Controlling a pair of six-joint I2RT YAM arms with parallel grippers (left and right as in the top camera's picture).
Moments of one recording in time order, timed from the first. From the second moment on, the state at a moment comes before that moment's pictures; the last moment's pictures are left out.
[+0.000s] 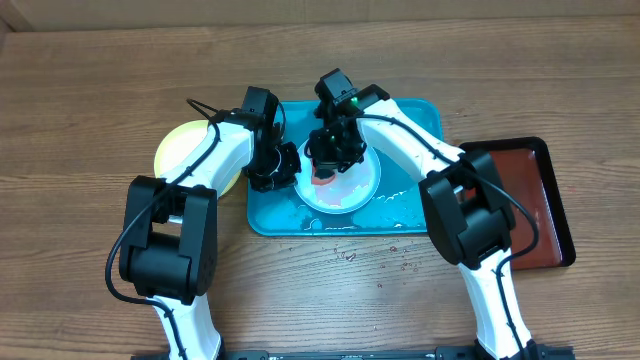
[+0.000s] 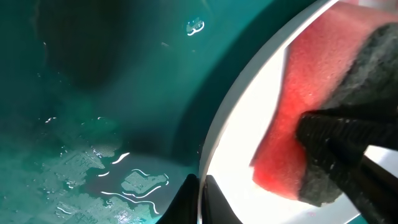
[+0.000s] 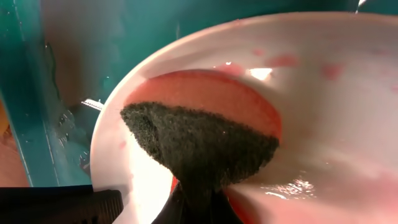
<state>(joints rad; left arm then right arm) -0.23 2.00 1.34 -0.80 0.34 -0.50 0.54 2.33 1.86 -0.91 -0.36 0.42</state>
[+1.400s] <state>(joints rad) -0.23 2.02 1.33 -0.60 0.37 -0.26 0.38 2.33 1.87 -1.06 -0.30 0.44</state>
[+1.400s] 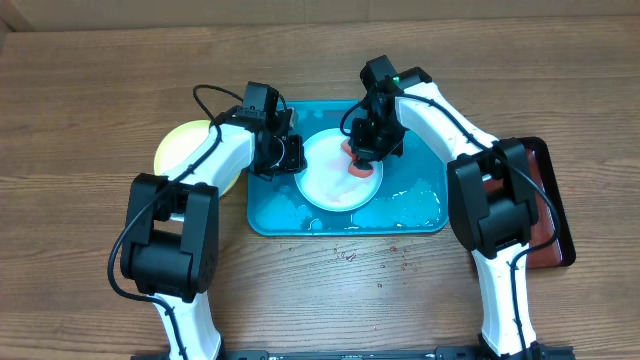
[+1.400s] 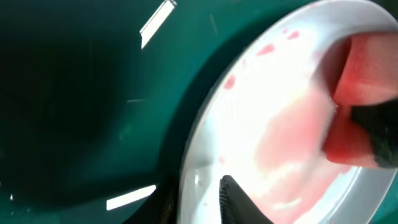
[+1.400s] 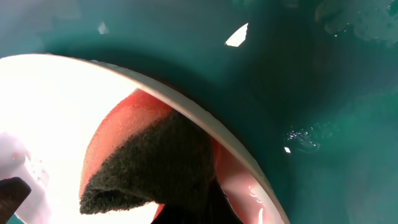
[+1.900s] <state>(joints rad) -0.22 2.01 1.26 -0.55 0.37 -0.23 0.39 2.33 1.87 -1.07 -0.30 0.43</state>
